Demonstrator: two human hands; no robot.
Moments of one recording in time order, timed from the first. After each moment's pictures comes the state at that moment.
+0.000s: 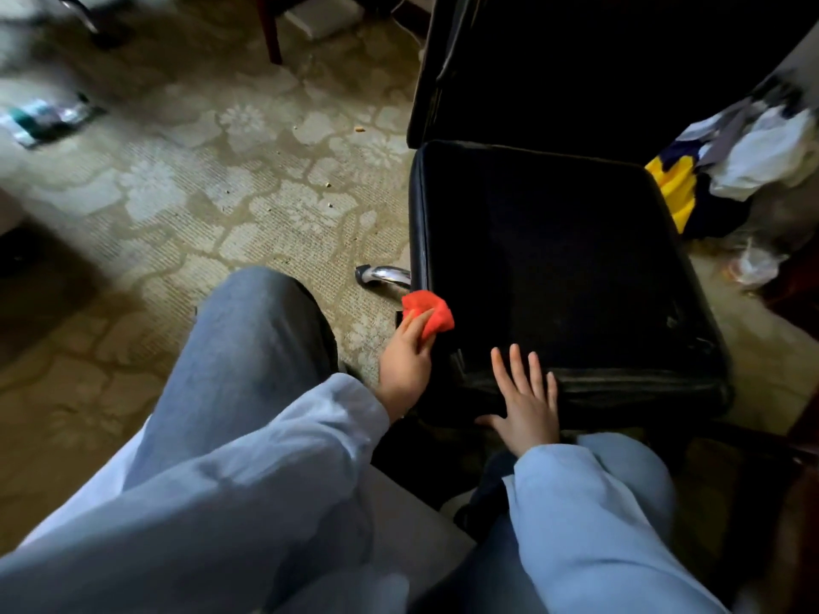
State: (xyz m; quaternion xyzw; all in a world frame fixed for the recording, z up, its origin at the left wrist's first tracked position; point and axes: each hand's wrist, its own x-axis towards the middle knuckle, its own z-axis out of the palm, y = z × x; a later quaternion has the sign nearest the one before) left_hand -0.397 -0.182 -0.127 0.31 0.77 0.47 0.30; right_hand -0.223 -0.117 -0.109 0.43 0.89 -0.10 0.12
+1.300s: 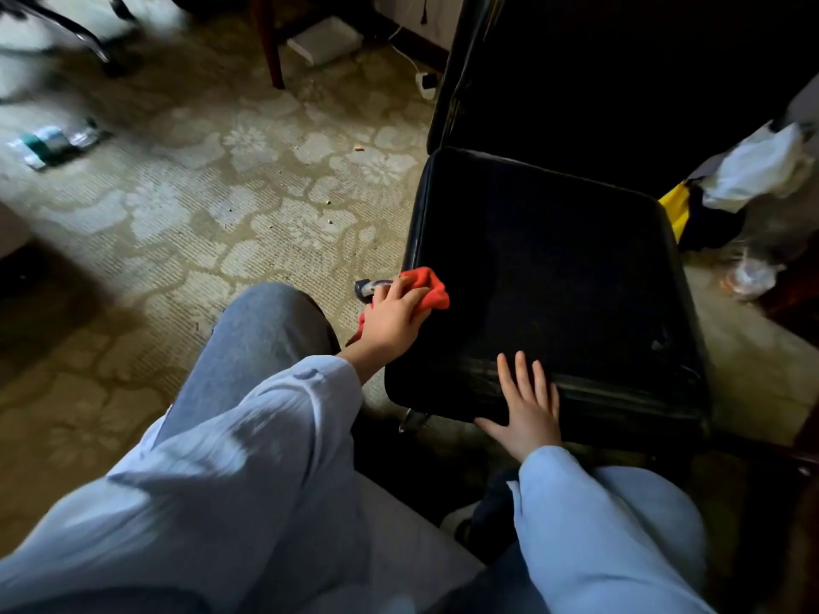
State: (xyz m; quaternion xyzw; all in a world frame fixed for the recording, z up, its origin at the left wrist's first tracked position) left_hand -0.457 -0.154 -0.107 0.46 0.83 0.23 0.20; right_hand -0.222 -0.111 -0.103 0.45 0.87 -0.12 0.15
